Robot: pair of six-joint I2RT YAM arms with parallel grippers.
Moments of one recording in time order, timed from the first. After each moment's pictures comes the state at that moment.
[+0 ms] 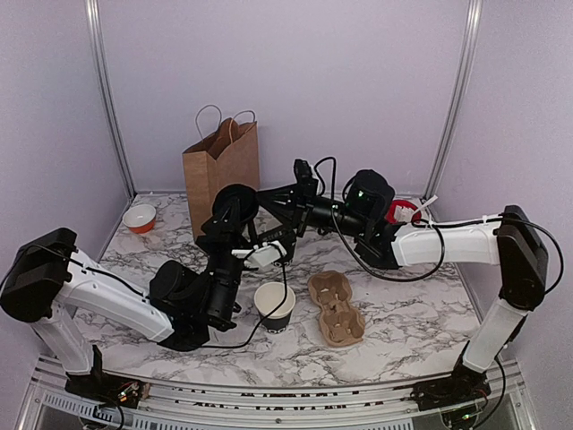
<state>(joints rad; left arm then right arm) -1.30 1.70 0.80 1.54 -1.03 1.77 0.83 1.70 1.10 0.83 -0.57 1.42</state>
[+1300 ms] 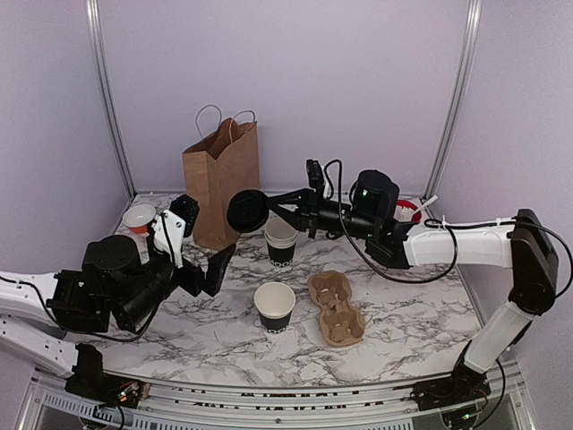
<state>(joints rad) -1.37 1.01 0.72 0.19 -0.87 0.16 0.80 1.64 1.07 0.66 -0.50 1.17</state>
